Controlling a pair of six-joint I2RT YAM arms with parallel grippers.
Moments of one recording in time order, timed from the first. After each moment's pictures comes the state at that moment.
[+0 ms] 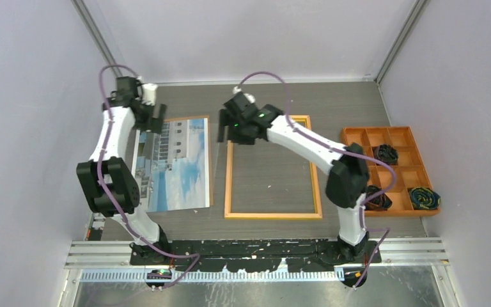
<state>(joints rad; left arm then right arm) 0.06 1.68 1.53 -0.82 0.04 0.32 0.77 1.89 1.78 -0.78 0.13 0.76</state>
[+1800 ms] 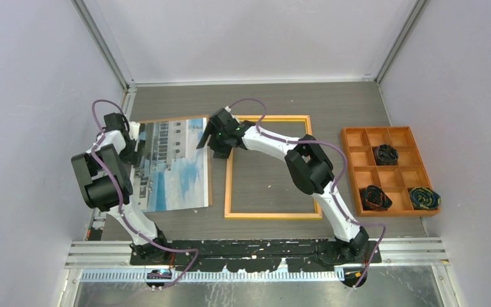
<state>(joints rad) 0.38 1.80 1.15 -0.48 -0.18 0.51 0.84 2.36 1.92 -0.40 -0.09 1.13</state>
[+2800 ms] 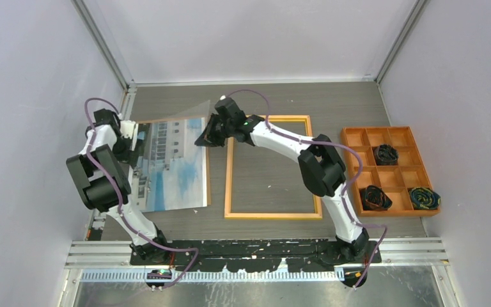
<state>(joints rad) 0.43 1.80 1.24 -0.65 -0.10 0.57 0.82 2.23 1.87 -0.23 -0.30 1.13</state>
